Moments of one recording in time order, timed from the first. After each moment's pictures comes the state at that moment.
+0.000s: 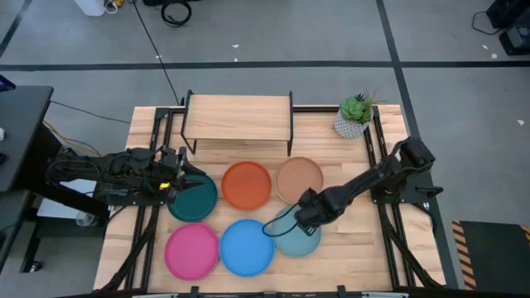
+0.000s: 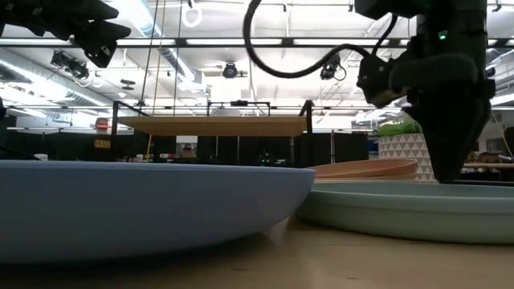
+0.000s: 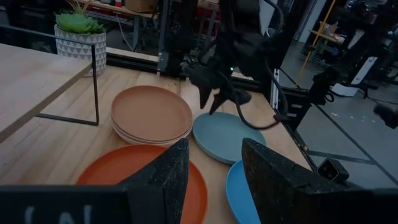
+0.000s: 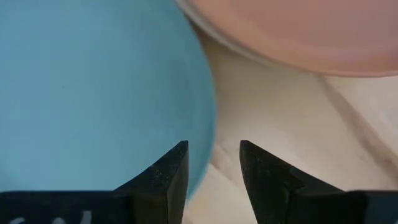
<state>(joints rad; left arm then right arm) -0.08 0.34 0.39 -0.20 -0.01 -0.22 0.41 1.76 1.09 -0.87 0.08 1.21</state>
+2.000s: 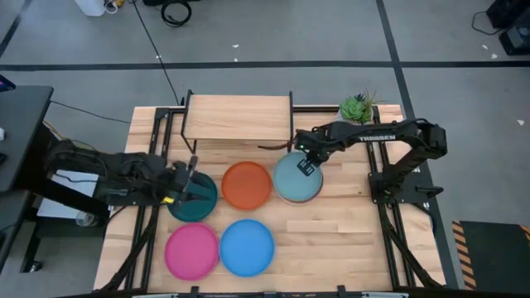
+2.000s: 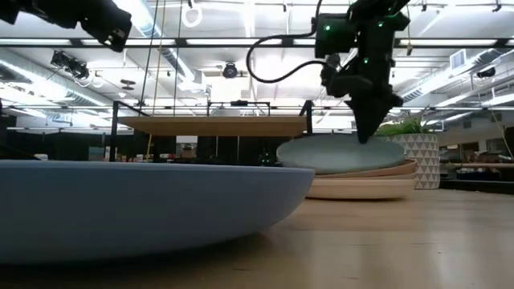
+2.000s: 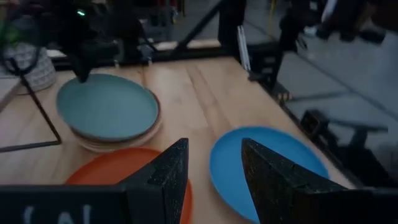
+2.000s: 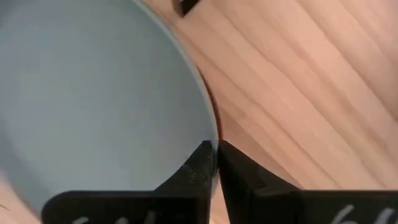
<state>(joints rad) -0.22 0.59 0.47 -0.16 0.02 0.00 -0.22 1.55 1.11 -0.96 0.13 0.57</state>
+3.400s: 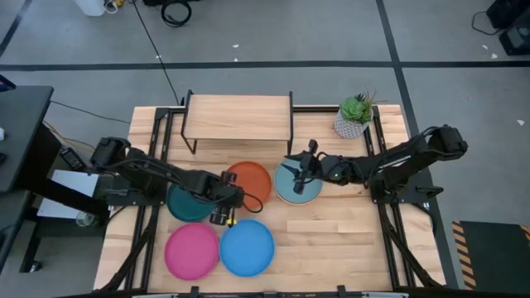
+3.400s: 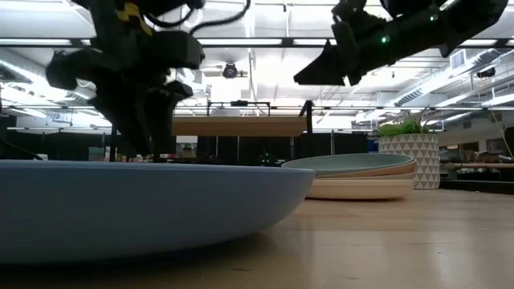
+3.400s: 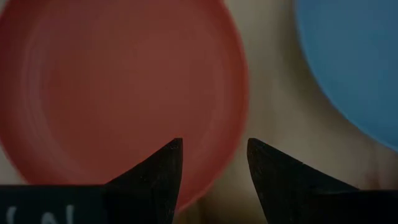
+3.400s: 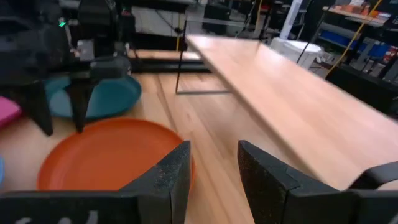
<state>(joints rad) -0.24 1.60 0.98 -0.62 -0.17 0.02 0.10 1.37 0.58 0.54 0.50 -0.06</state>
